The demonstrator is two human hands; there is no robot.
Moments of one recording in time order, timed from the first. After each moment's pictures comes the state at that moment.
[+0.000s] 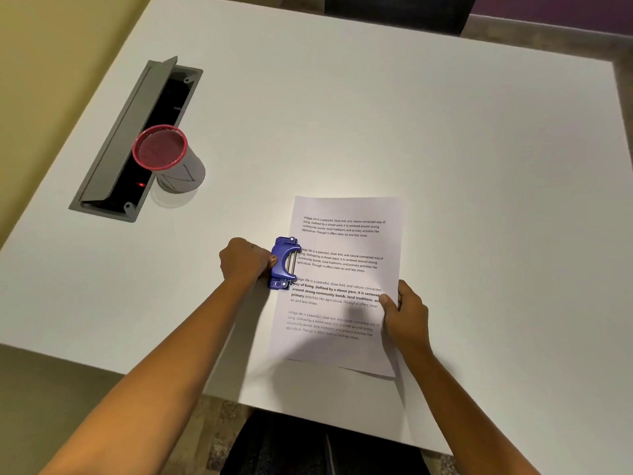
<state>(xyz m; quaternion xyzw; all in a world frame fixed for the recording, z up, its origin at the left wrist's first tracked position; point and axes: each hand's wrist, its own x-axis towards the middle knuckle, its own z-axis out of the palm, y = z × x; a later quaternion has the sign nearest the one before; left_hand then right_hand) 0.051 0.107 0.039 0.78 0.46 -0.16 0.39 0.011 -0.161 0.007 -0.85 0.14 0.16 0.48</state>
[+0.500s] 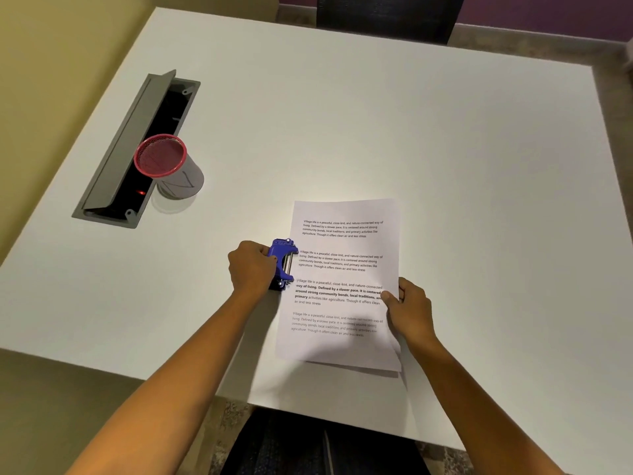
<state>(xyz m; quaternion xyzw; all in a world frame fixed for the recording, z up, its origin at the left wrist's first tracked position) 0.040 0.084 0.047 0.84 0.39 -0.08 0.37 0.022 -0.173 0.018 -0.85 0.18 0.21 0.45</state>
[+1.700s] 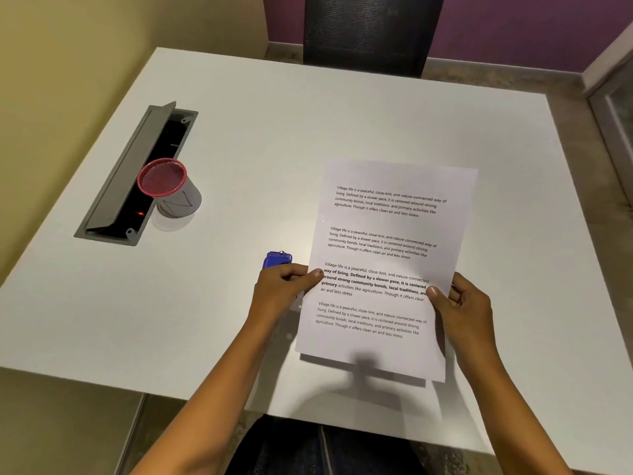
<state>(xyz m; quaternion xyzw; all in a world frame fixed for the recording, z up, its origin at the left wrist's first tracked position) 0.001 0.037 0.100 0.69 0.28 -0.11 0.65 0.005 -0.227 0.111 -0.79 0.19 0.08 0.58</state>
